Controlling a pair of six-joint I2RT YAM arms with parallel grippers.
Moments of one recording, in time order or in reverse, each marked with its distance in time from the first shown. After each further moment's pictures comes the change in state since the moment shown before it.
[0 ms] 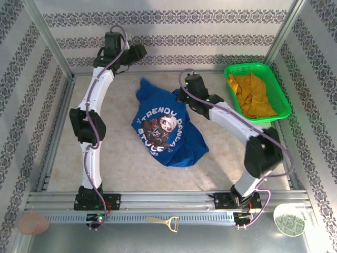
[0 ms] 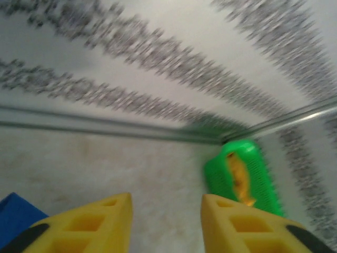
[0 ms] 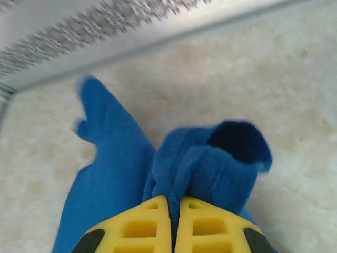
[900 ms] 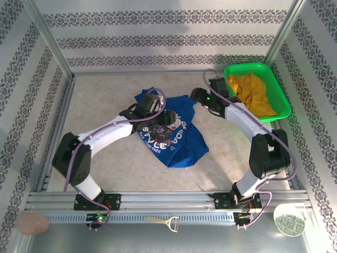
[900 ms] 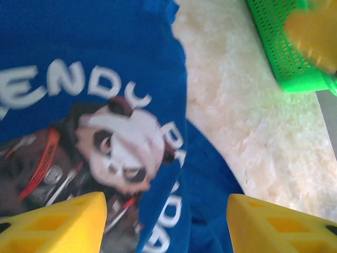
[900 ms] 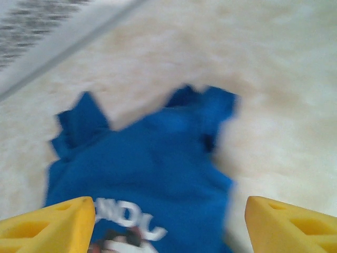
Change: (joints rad) left arm -0.497 -0.598 -1.169 0.328 -0.309 0.010; right arm -0.257 -0.109 -0.206 -0.027 -0.215 0.053
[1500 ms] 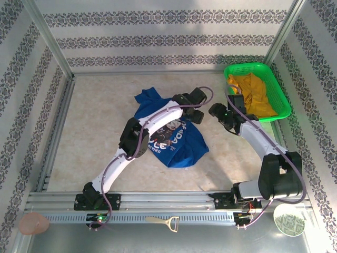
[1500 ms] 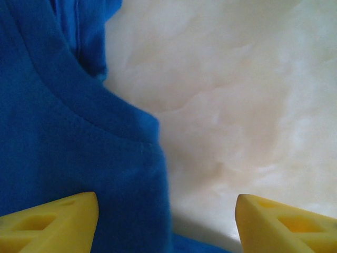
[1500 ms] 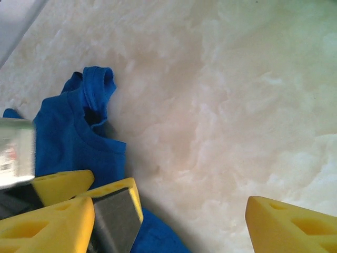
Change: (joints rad) left arm -0.140 0.922 1.194 -0.649 -0.253 0.261; right arm -0.139 -0.240 -0.288 -0.047 0.014 0.104
